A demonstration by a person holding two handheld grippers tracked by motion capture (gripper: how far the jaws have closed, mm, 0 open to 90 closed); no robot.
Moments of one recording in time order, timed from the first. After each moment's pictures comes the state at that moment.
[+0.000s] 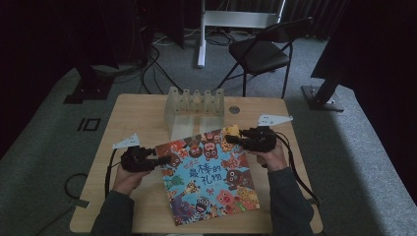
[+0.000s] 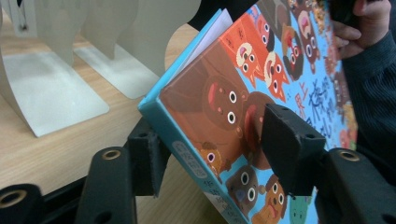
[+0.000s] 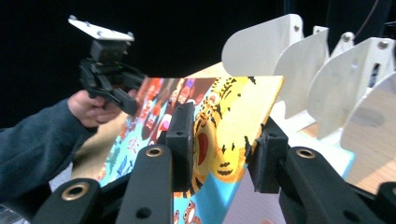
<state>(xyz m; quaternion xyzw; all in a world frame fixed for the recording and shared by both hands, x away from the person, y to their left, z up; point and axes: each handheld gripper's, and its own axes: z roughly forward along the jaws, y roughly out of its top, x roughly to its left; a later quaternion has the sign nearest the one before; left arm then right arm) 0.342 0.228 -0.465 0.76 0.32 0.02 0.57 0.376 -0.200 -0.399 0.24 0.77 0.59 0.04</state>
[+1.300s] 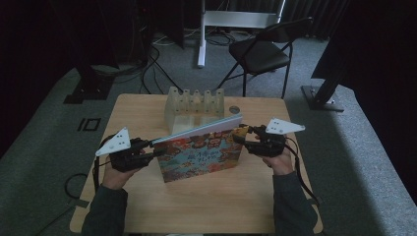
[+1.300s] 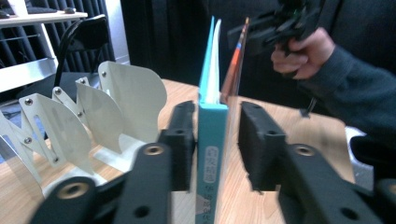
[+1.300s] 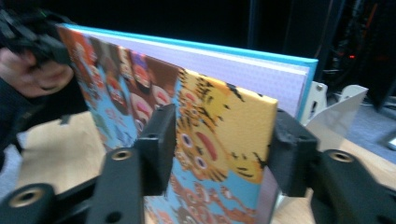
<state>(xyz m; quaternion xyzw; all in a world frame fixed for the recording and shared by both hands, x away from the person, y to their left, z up) 0.305 0.218 -0.390 0.77 0.17 0.16 0.59 0.352 -0.214 -0.389 0.22 0.75 0.60 0.15</state>
